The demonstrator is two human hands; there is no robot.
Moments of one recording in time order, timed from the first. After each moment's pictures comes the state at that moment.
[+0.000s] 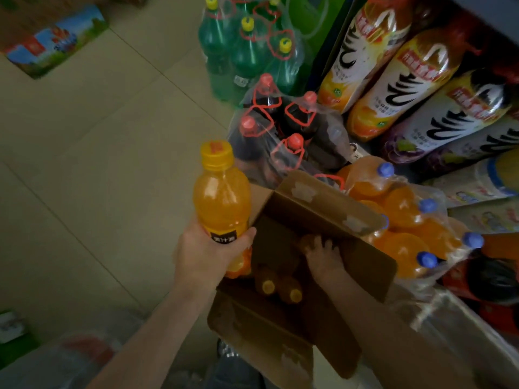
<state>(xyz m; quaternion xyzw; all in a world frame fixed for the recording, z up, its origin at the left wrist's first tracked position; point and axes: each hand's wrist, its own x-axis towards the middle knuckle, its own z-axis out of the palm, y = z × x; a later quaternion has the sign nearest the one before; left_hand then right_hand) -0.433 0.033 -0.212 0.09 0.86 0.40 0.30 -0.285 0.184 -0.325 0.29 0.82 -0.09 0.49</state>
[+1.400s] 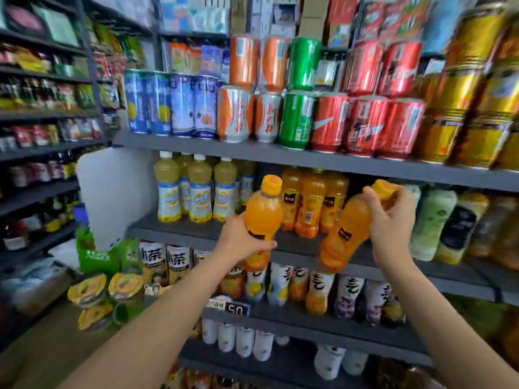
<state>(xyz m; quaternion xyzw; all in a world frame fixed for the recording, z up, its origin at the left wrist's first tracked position) -0.259 0.364 0.505 0.61 0.64 0.43 0.21 -0.025 0.388 0.551 0.47 0.56 -0.12 -0.67</state>
